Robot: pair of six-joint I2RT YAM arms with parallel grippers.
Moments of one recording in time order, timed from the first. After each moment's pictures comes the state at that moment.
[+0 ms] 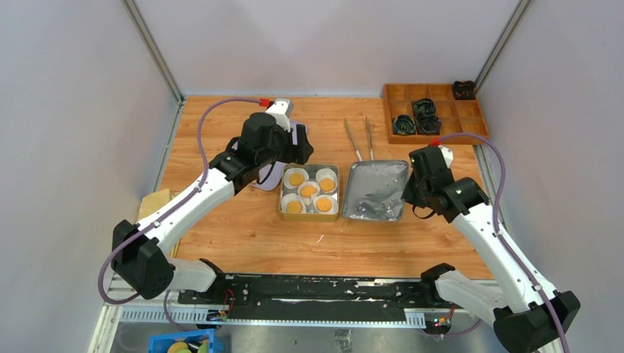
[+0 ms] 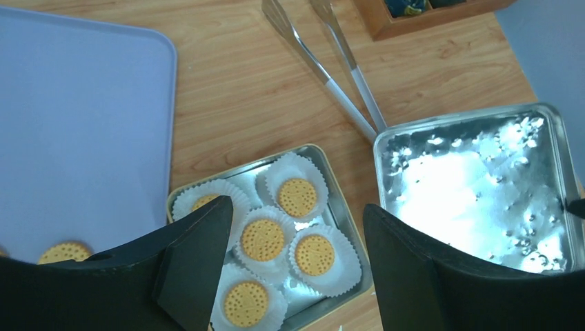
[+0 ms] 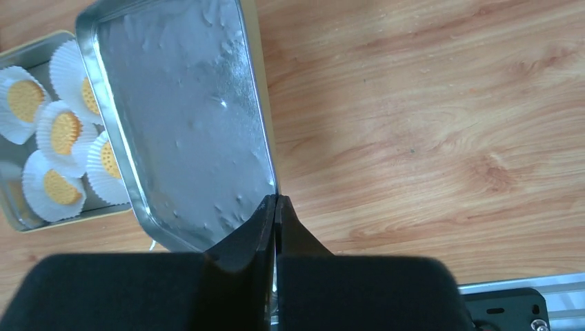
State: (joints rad) left arm -0.59 1.32 1.15 -0.24 -0.02 -0.33; right arm 0.42 0.97 0.98 -0.95 0.28 0.67
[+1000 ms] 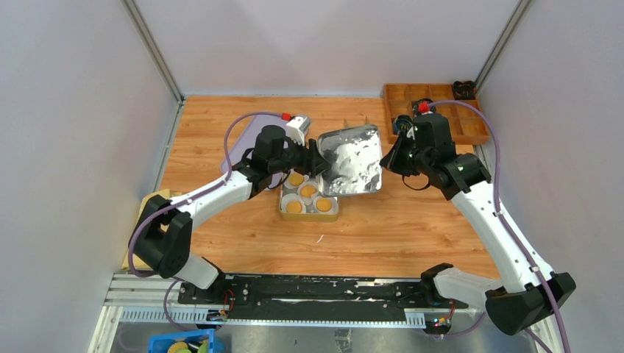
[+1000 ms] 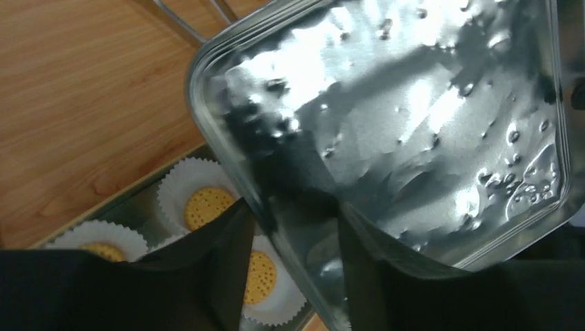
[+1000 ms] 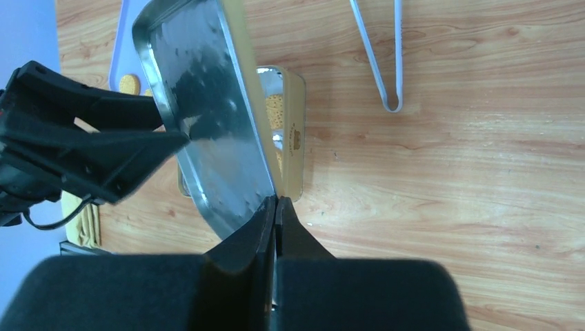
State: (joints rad) left arm -0.59 1.48 0.96 0.19 0.40 -0.39; right arm 0.42 1.12 1.27 -0.80 -0.03 0.61
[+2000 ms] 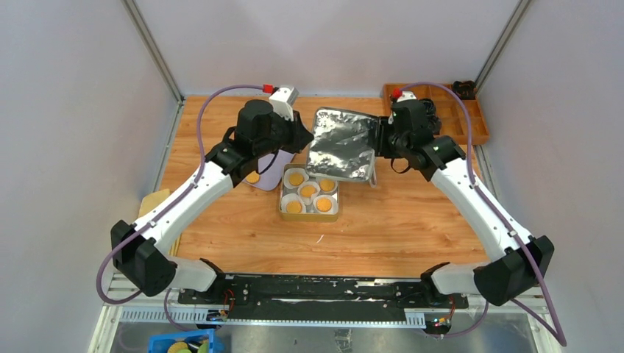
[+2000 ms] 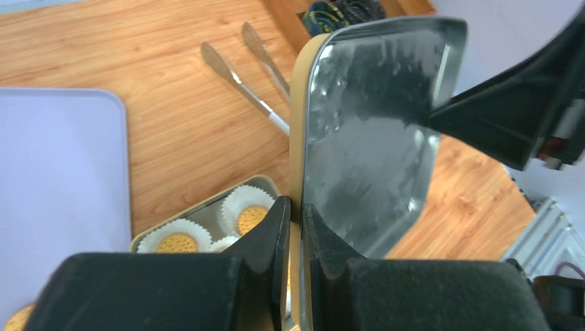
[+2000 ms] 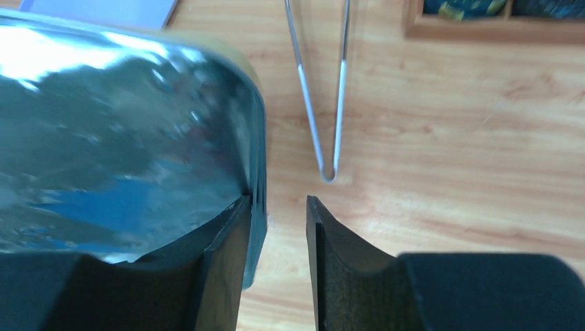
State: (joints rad) left arm -0.59 1.34 1.26 -0.21 0.18 -0.33; right arm 0.45 1.31 1.34 -0.71 0.14 0.35
